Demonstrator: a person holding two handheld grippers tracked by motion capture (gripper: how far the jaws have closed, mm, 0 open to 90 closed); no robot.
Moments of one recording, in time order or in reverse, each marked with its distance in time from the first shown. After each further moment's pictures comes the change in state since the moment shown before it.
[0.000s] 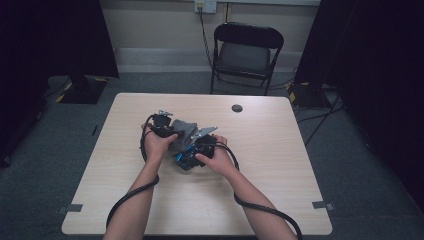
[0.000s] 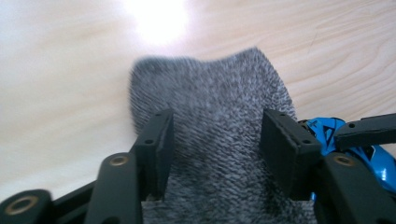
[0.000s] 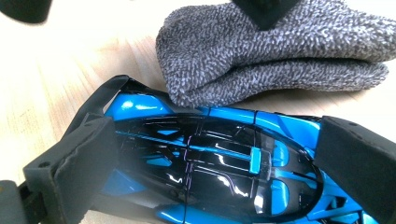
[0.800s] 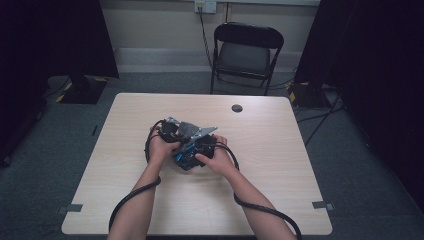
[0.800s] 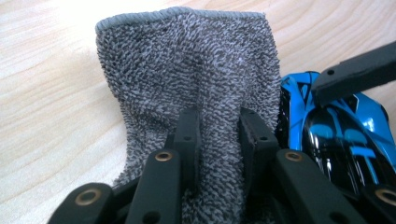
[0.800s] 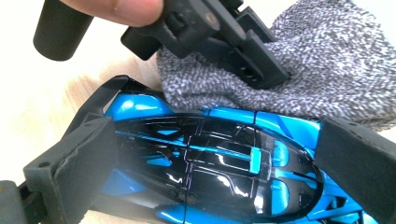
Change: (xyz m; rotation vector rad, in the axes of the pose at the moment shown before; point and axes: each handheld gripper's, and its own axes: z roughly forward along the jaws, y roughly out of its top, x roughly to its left) left arm -0.005 -0.014 0.016 0.047 -0.140 0.151; right arm 0.000 0.000 0.000 -0.002 -0.001 -0.001
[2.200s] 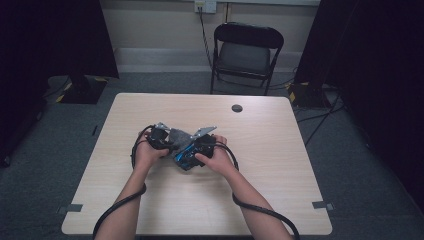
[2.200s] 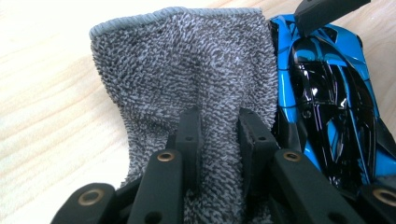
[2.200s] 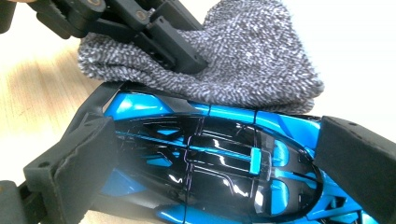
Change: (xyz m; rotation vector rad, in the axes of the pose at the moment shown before) left arm 0.005 -0.025 -0.036 0.069 -0.014 0.053; right arm 0.001 0.002 0.000 0.019 -0.002 -0.001
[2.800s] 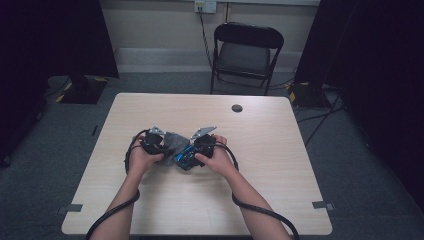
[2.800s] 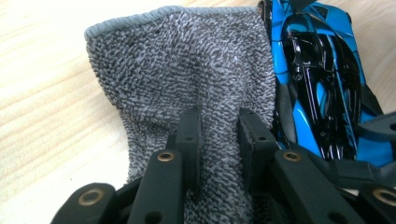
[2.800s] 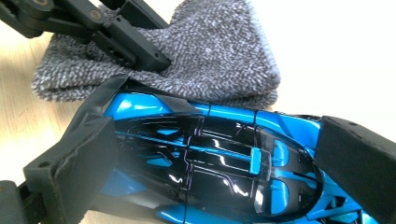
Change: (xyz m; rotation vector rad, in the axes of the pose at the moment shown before) left arm -0.002 -0.017 -0.015 0.000 0.001 0.002; right arm 0.000 0.000 0.000 0.000 -0.003 0.001
